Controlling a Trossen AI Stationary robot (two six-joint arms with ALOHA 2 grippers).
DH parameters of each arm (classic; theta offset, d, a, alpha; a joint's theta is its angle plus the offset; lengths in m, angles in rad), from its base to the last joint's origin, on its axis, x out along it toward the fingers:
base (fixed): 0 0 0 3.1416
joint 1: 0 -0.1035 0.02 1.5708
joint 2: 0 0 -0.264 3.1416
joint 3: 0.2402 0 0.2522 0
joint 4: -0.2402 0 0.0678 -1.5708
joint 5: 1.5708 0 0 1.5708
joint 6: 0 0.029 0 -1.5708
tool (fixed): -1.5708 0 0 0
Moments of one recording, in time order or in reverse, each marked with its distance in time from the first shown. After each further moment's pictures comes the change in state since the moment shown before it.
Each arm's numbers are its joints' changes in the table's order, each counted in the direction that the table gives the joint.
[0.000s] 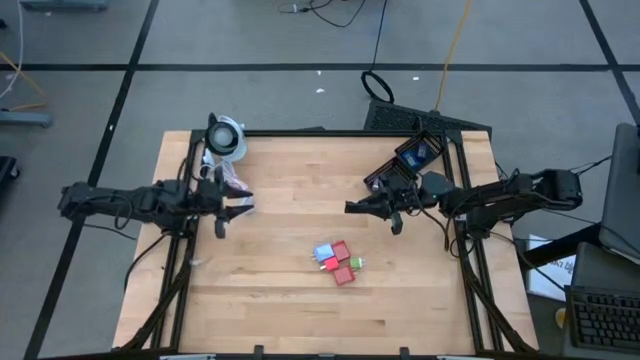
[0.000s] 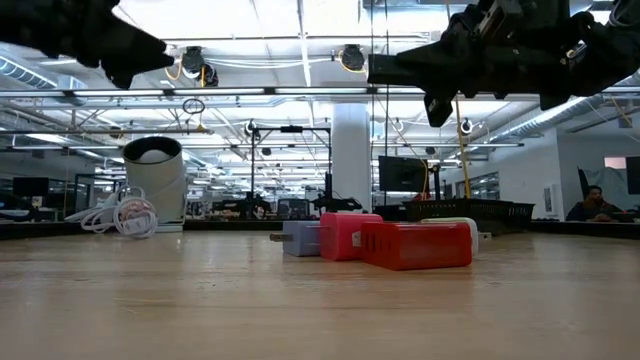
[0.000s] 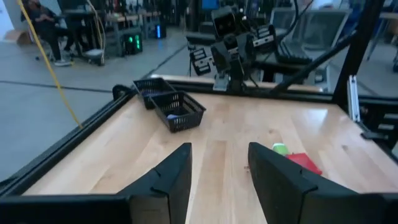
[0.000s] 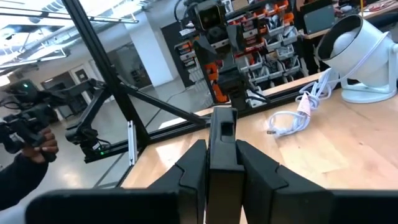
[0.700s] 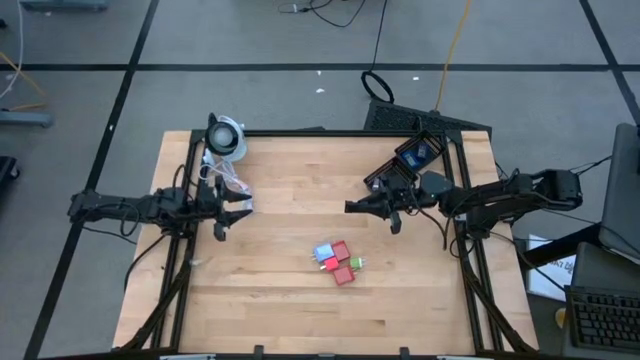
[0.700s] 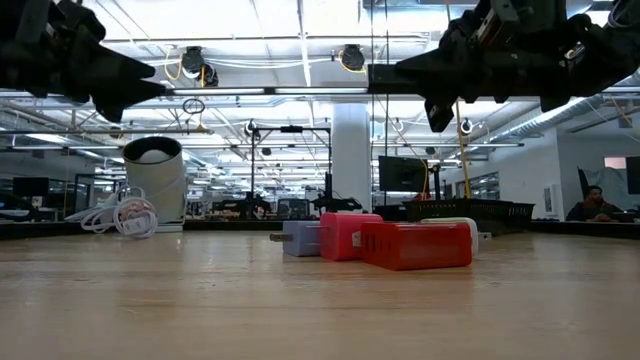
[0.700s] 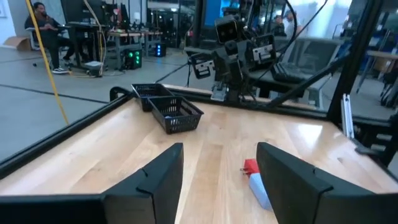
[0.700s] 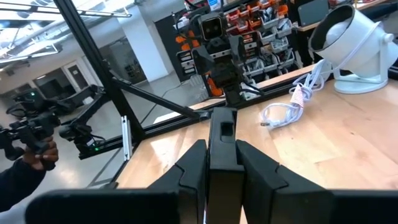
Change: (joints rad) left arm 0.000 -0.206 -0.229 0.125 -0.001 -0.056; right arm 0.011 0.000 0.000 -0.036 -0.002 0.000
